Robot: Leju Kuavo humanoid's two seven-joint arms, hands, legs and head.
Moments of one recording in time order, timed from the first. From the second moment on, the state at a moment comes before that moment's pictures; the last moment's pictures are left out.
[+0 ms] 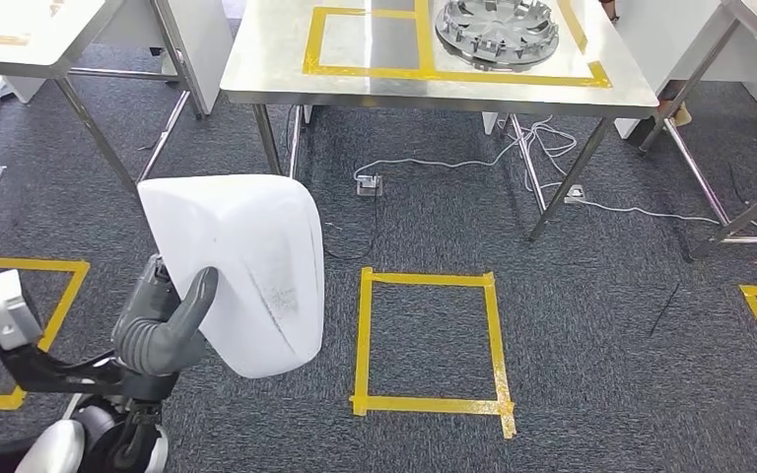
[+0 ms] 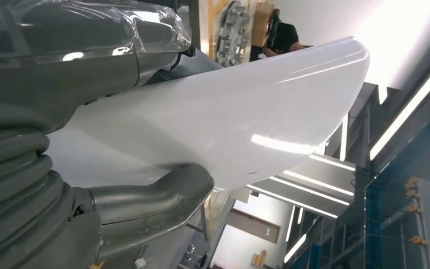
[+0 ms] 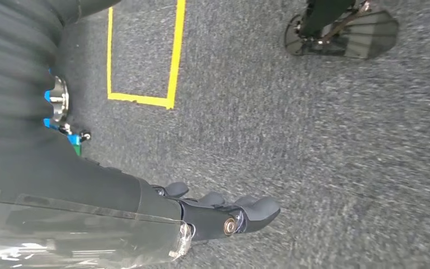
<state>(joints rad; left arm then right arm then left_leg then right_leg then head) -0.13 0.34 -0.55 -2.07 0.53 0.27 -0.12 -0.18 0.08 -1.27 -0.07 1.55 -0.11 -0.03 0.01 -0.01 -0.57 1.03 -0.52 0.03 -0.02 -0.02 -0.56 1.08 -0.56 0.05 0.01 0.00</state>
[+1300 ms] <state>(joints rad) -0.12 0.35 -0.57 -2.07 0.52 0.28 -0.13 -0.17 0.09 -1.30 -0.07 1.57 -0.12 -0.01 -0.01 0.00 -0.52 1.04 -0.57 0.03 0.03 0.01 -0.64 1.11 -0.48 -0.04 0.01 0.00</state>
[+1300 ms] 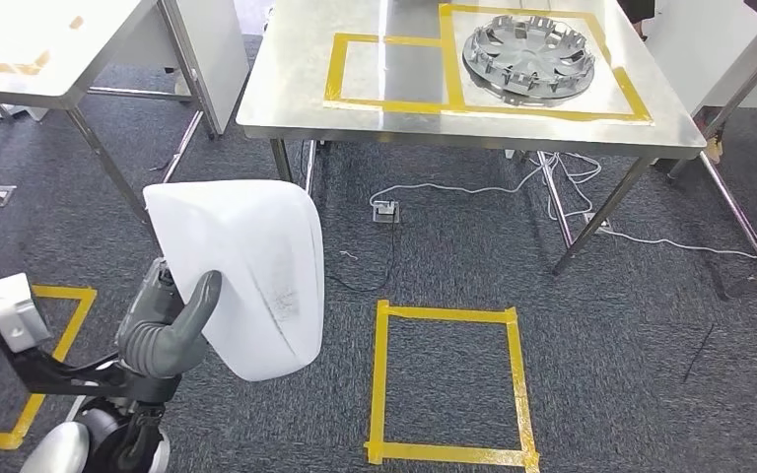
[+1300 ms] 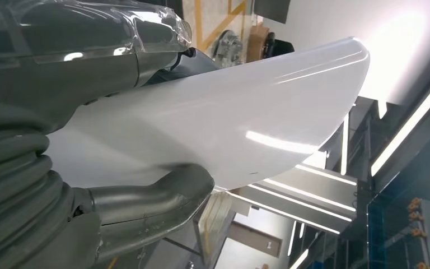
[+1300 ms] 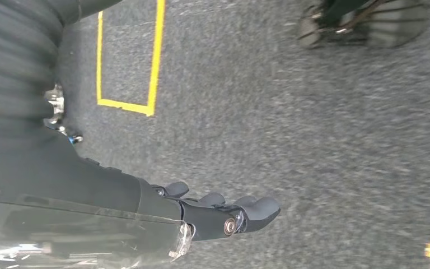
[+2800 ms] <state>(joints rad) -0.08 0.37 -0.57 -2.09 0.50 0.32 -0.13 -0.17 0.08 -1.31 -0.08 1.57 -0.12 -0.01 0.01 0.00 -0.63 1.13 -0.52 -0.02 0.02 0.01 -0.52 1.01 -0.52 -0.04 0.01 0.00</state>
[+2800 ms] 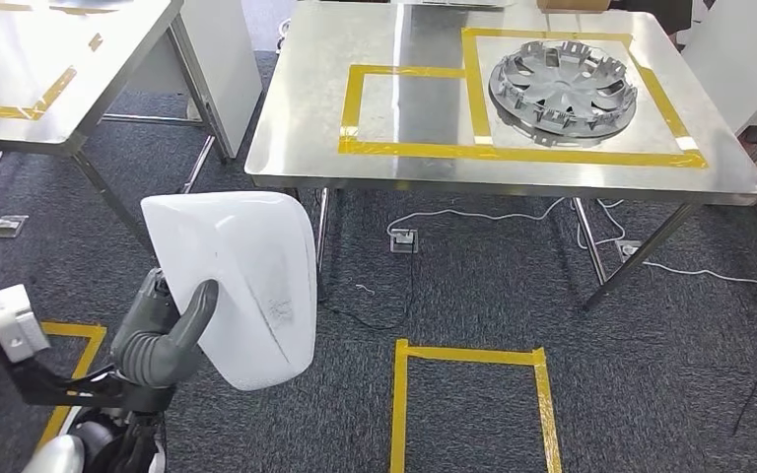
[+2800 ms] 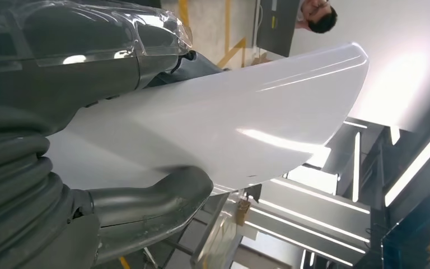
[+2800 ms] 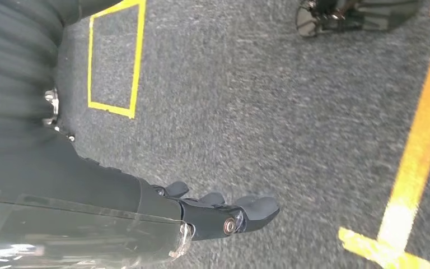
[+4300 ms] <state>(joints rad) -0.08 0.35 -0.57 -2.07 0.51 0.28 -0.16 -0.17 0.06 -1.31 -0.07 1.57 -0.13 -0.04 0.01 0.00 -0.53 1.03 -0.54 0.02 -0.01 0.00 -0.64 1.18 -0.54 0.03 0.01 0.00</state>
